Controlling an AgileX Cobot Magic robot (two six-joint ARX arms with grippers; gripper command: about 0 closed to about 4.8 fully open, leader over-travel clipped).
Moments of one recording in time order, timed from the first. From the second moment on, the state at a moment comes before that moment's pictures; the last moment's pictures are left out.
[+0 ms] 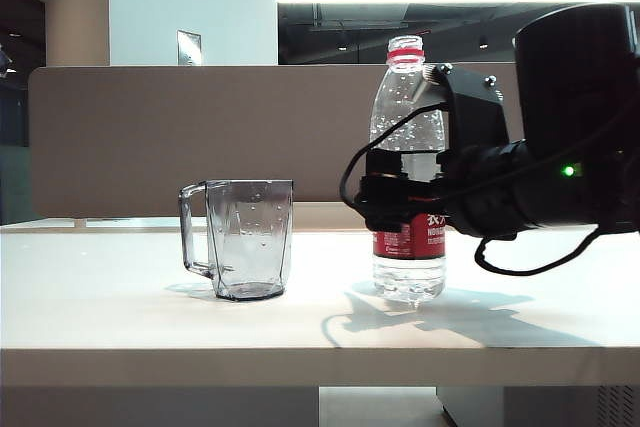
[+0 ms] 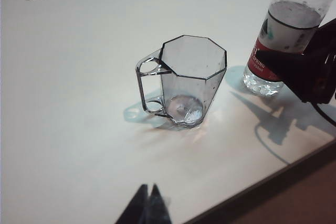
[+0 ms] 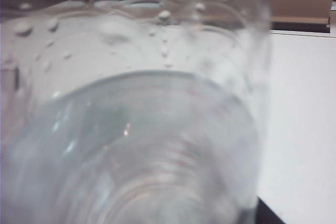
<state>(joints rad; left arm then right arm) -0.48 0.38 0.42 -0.40 0.02 -0.03 0.57 1.89 0.49 1.30 0.10 0.10</state>
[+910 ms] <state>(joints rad) -0.48 0.38 0.42 -0.40 0.02 -0.03 0.57 1.90 0.52 1.25 0.17 0.05</state>
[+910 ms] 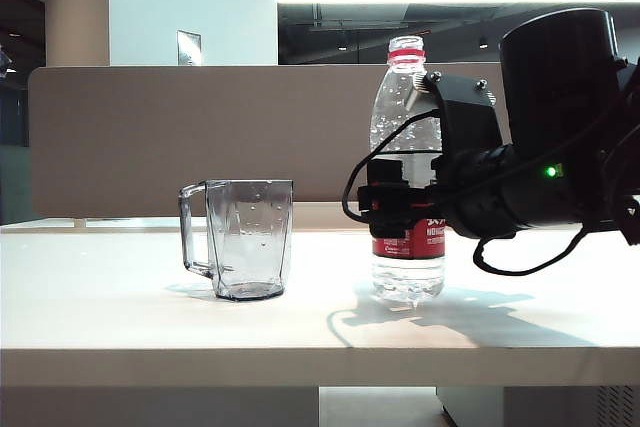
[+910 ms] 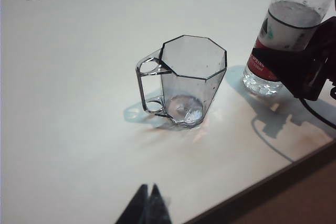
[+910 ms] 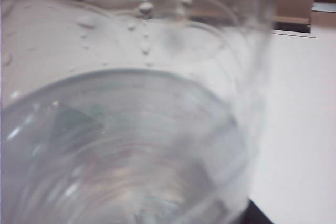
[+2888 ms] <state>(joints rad) -0.48 0.38 0.42 -0.40 0.02 -0.03 0.57 1.67 0.91 0.30 0.39 -1.08</state>
